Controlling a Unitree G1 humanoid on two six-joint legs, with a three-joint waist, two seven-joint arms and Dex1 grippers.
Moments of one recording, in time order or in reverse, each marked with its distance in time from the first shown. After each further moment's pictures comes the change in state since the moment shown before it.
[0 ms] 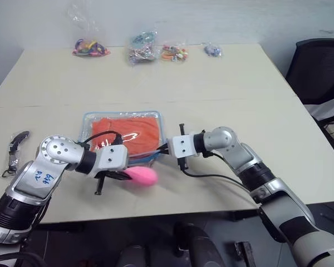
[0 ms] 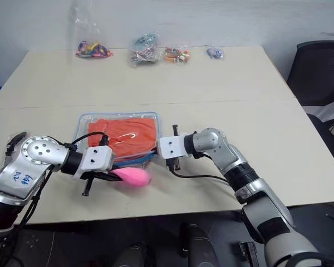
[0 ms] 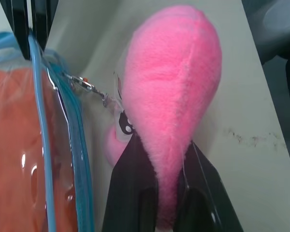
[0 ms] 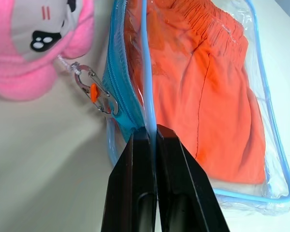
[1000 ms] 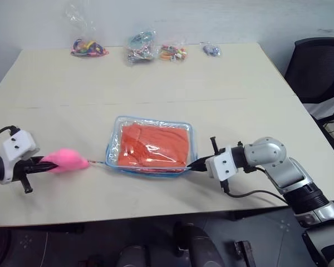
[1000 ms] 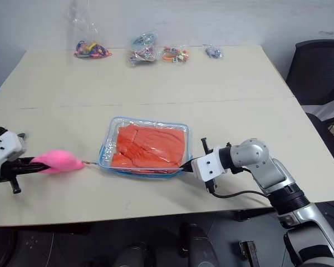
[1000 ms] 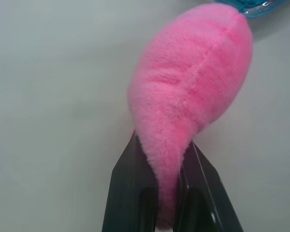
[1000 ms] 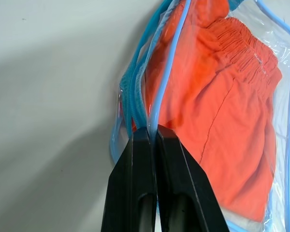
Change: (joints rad) left arm 0.330 0.155 0.514 0.409 -0.059 -0.083 0.087; right arm 0.269 -0.327 -0.108 -0.380 0.146 -0.025 0.175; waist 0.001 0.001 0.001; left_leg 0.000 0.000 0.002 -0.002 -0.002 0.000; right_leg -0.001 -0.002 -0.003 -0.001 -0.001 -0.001
